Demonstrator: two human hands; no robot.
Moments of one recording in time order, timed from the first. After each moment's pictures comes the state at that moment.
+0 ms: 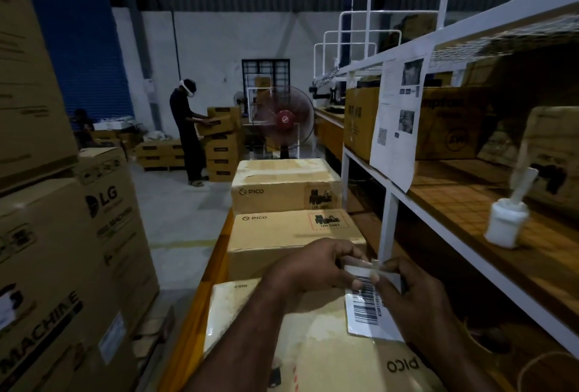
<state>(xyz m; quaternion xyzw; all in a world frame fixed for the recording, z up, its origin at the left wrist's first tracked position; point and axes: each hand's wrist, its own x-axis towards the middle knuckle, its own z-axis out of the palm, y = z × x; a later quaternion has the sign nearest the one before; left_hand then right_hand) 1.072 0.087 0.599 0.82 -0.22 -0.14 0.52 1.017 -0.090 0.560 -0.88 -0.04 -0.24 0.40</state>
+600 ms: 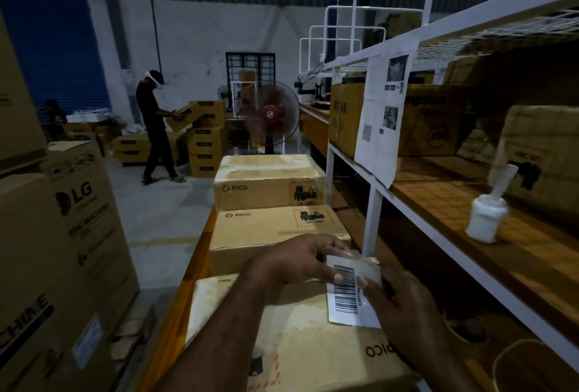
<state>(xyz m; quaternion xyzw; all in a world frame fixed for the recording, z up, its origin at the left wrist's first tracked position) 1.092 0.097 0.599 0.81 -0.24 -0.19 0.51 1.010 -0.094 0.547 -0.89 -0.06 -0.28 0.36</state>
